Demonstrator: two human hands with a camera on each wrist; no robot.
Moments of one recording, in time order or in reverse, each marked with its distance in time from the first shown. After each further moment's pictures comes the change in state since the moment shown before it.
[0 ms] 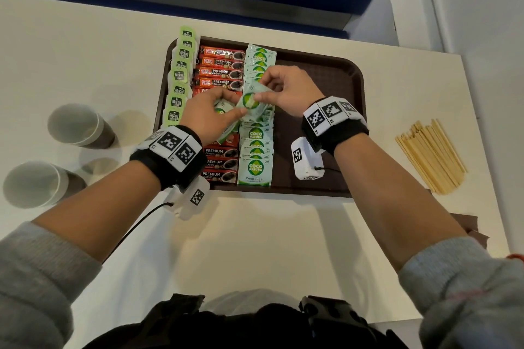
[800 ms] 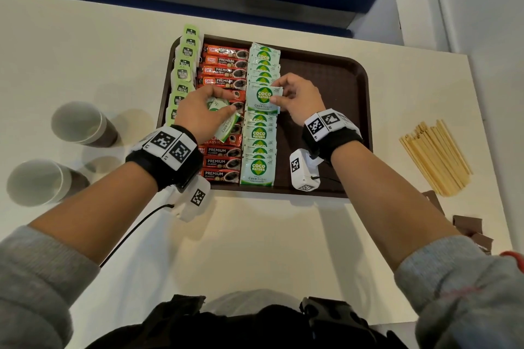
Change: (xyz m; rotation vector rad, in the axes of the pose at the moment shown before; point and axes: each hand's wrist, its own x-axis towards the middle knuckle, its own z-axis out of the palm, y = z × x) left_hand 0.002 -0.010 -0.007 -0.109 0.036 -0.096; right_hand 0.002 0.034 0.023 0.176 0.189 0.171
